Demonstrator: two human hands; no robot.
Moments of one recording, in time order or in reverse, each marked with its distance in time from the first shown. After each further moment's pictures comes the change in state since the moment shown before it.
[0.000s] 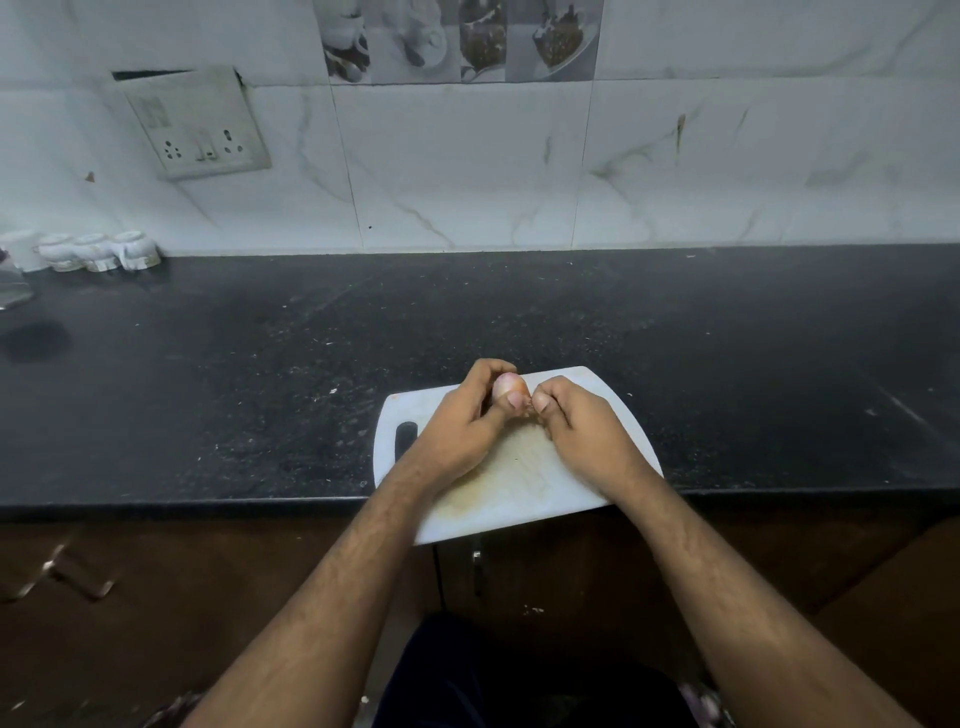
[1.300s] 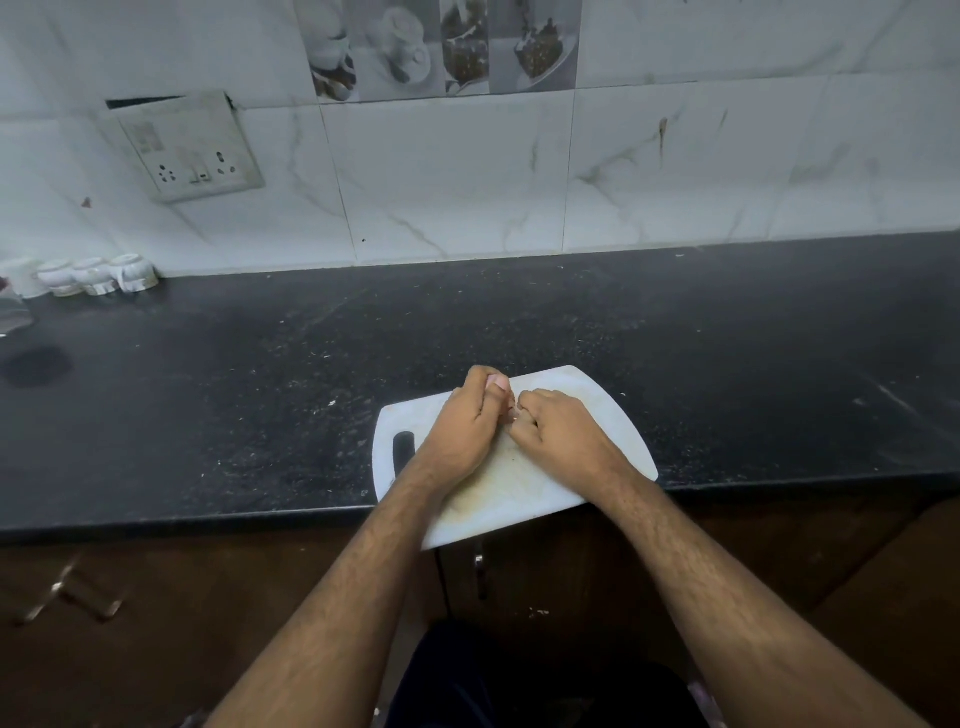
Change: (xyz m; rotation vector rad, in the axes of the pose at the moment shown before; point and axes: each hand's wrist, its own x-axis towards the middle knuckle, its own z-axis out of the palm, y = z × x) left_hand 0.006 0.008 0.005 0.078 0.051 -0.004; right_hand 0.000 -0.028 0.004 -0.201 -0.101 -0.001
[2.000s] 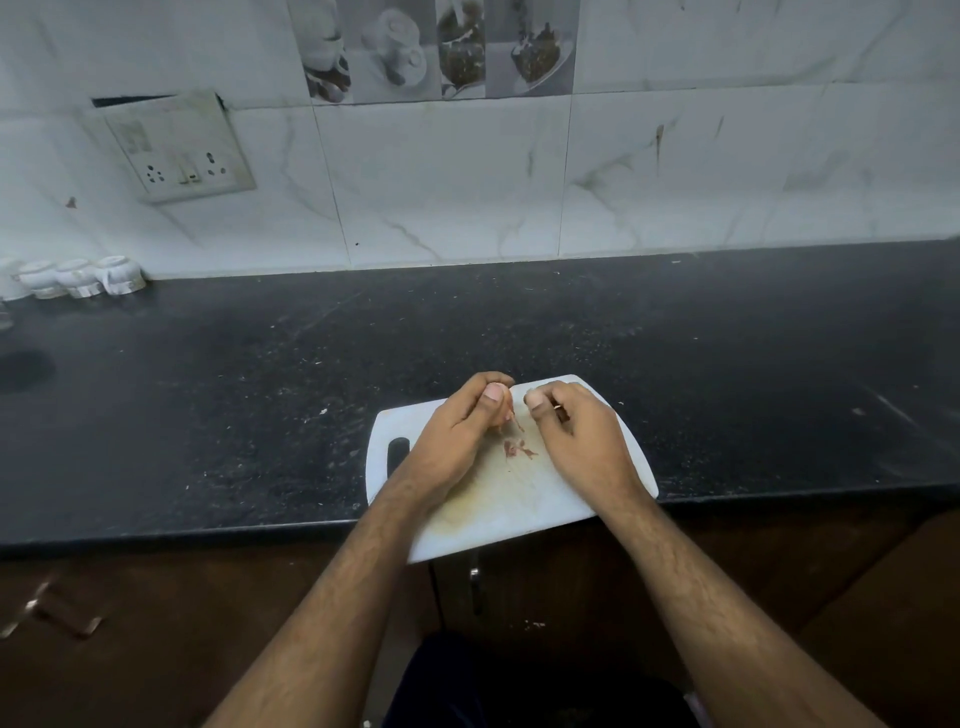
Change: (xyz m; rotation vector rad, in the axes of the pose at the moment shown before) left_hand 0.000 -0.007 -0.002 -0.237 -0.054 -0.022; right_hand -0.005 0.019 0.002 0.225 0.339 0.056
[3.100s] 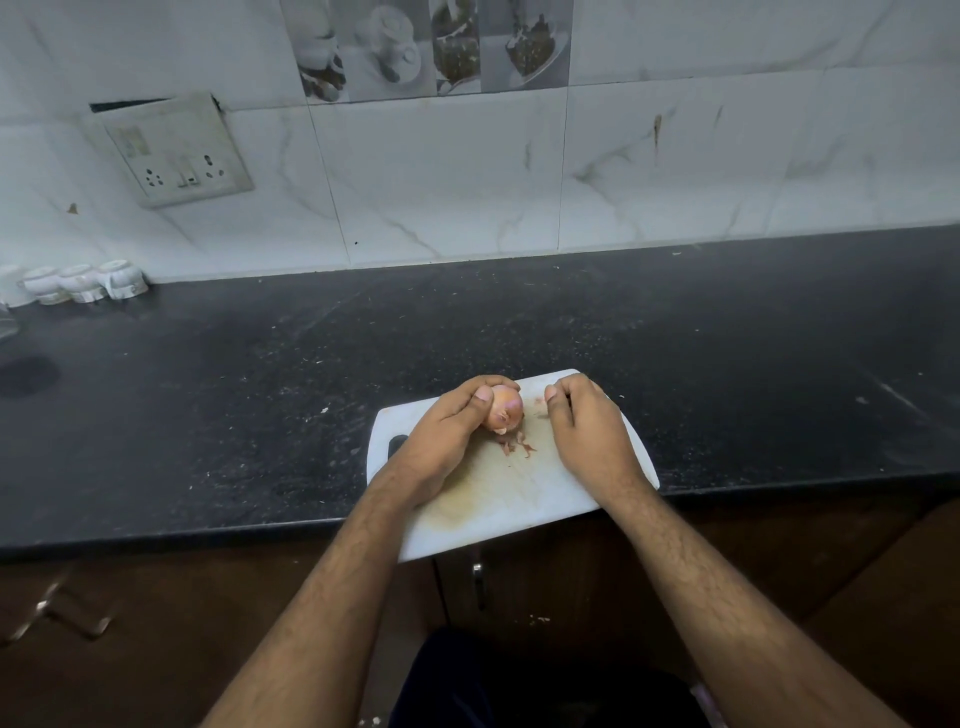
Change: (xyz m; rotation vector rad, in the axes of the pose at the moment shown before) left_hand 0.001 -0.002 -0.009 -0.091 -0.053 -0.095; right_hand 0.006 0.009 0.003 -0.092 0.030 0.104
